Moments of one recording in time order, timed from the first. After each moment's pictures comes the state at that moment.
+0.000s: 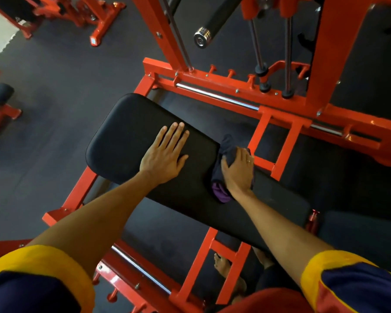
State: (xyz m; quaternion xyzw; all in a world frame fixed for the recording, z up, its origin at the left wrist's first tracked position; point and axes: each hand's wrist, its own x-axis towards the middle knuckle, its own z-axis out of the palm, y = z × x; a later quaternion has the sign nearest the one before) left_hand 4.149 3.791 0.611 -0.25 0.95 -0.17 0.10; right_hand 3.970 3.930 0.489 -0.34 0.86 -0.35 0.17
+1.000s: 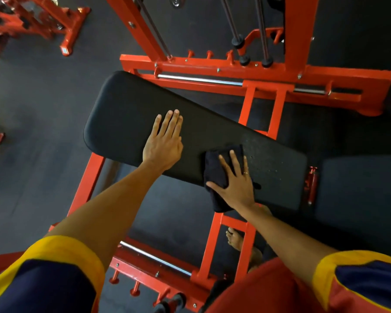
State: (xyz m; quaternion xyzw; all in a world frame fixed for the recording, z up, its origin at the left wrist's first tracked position) left_hand 4.172 3.829 0.603 -0.25 0.95 -0.16 0.10; right_hand 4.072 4.056 0.463 -0.44 0.84 -0.31 0.08
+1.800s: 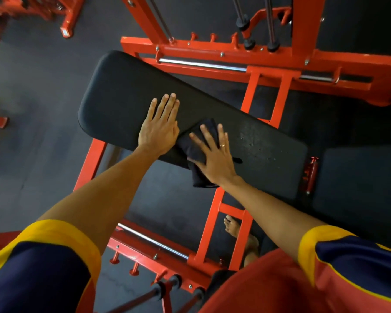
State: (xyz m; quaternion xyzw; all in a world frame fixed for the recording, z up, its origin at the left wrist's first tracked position) left_hand 4.172 3.832 0.604 -0.26 0.94 -0.17 0.11; right_hand 4.077 4.005 0.485 -0.54 0.78 -0.31 0.07
